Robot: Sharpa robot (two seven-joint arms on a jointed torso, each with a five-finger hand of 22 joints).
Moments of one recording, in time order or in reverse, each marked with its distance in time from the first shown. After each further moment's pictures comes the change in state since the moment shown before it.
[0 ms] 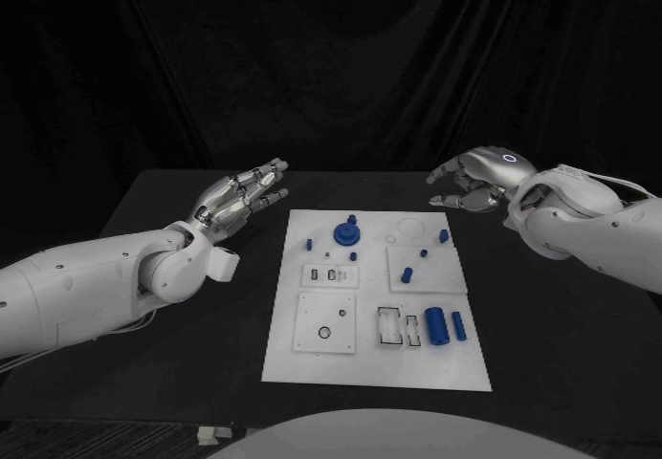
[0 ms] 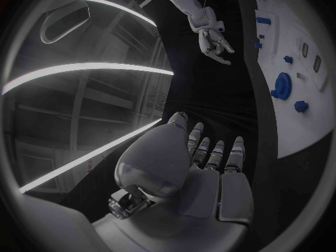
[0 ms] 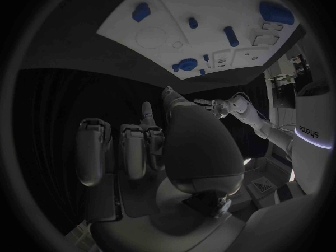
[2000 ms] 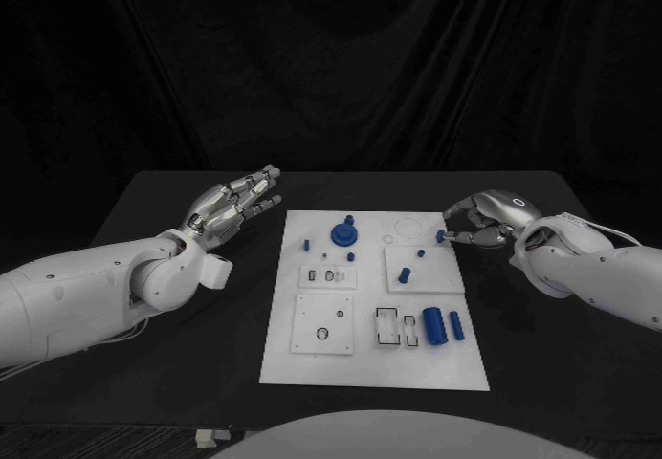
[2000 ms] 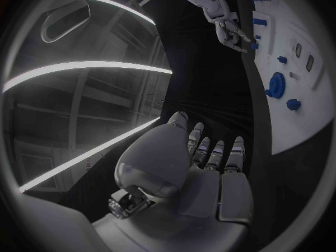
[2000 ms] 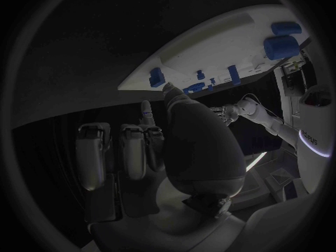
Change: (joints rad) left arm -0.015 -0.011 0.000 -0.001 0.000 0.009 0.000; left_hand 0.004 -0.004 0.003 -0.003 0.000 0.000 0.000 0.000 0.000 0.000 0.000 0.000 0.000 0.000 0.000 0.000 0.000 0.000 0.000 0.000 0.000 0.000; right arm -0.158 0.003 -0.001 -0.134 0.124 -0.073 0.062; right_hand 0.023 -0.004 -0.031 -0.002 0.067 0.037 0.023 0.005 -0.028 0.000 0.008 0.000 -0.001 0.000 -0.007 0.000 0.000 -0.016 0.000 -0.007 0.085 0.000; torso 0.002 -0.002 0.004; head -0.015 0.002
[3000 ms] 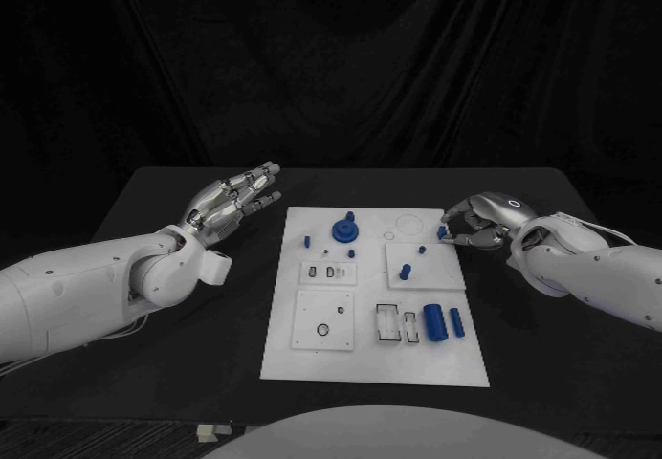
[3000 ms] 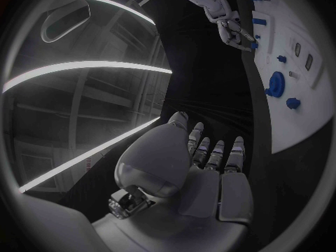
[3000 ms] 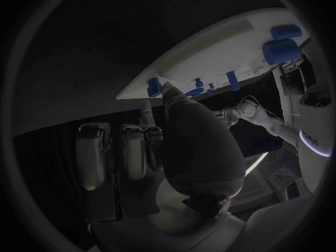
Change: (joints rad) left arm 0.000 -0.005 0.000 0.002 0.000 0.000 0.000; left_hand 0.000 0.000 0.003 -0.003 0.004 0.004 0.004 0.000 0.001 0.000 0.000 0.004 0.000 0.000 0.000 0.004 0.001 0.000 0.000 0.000 0.000 0.001; right arm -0.013 0.019 0.000 -0.019 -0.001 0.034 0.000; right_hand 0.031 0.001 0.000 0.000 0.012 0.021 0.011 0.015 0.005 0.000 0.000 0.000 0.000 0.000 0.000 0.000 0.000 0.000 0.000 0.000 -0.008 0.000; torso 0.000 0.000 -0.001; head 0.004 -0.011
